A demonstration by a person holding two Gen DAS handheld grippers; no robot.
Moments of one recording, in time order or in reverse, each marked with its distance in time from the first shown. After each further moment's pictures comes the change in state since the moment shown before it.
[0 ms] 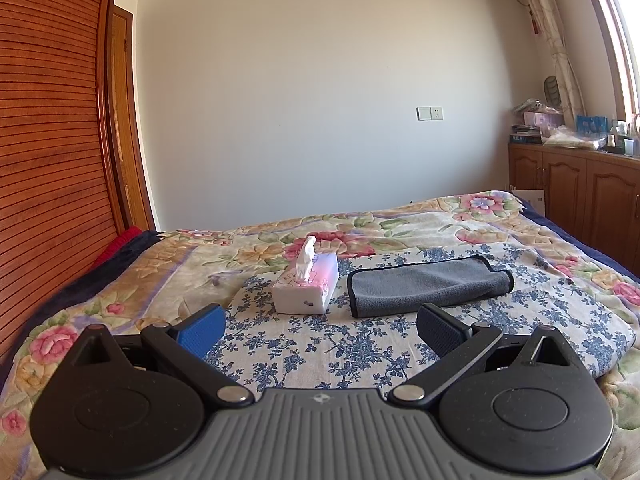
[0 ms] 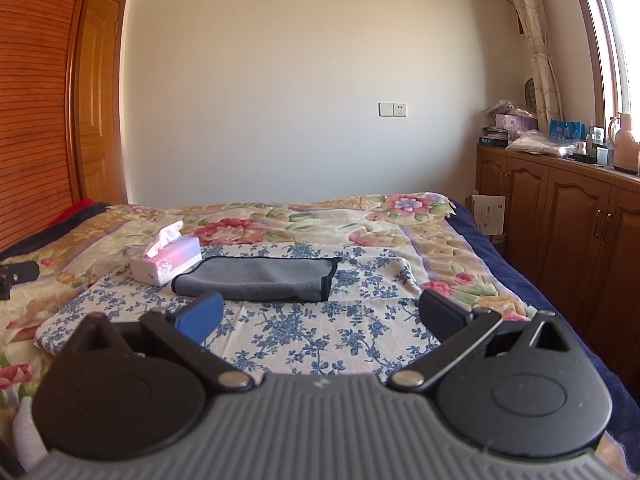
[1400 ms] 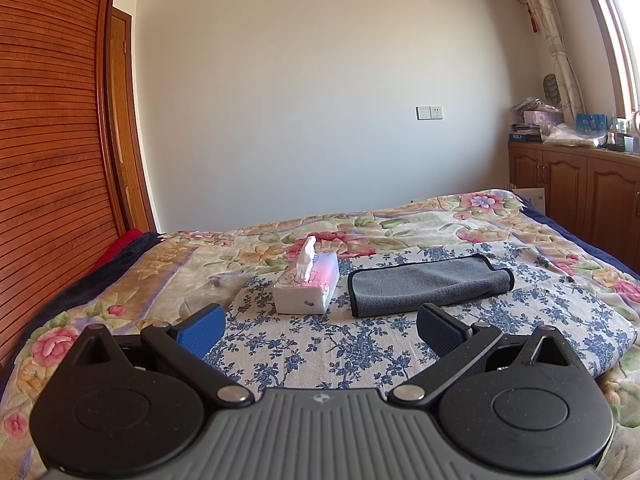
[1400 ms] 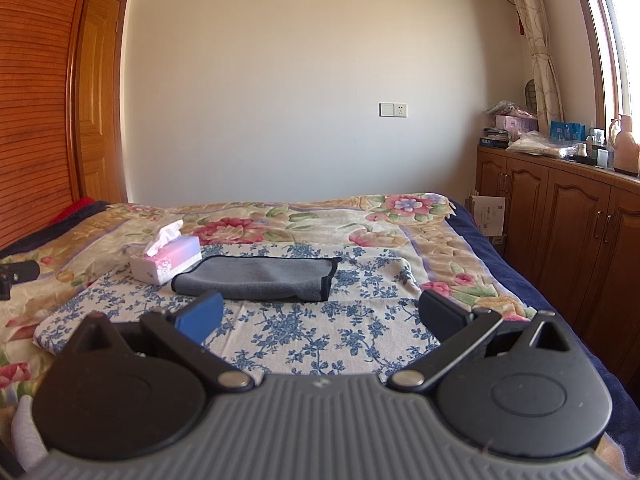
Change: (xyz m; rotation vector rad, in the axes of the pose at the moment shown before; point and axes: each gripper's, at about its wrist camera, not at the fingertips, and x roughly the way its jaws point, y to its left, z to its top) left arm 0.000 -0.002 -0.001 0.005 0.000 0.003; right arm 0.000 0.000 0.000 -0.001 0.001 0.000
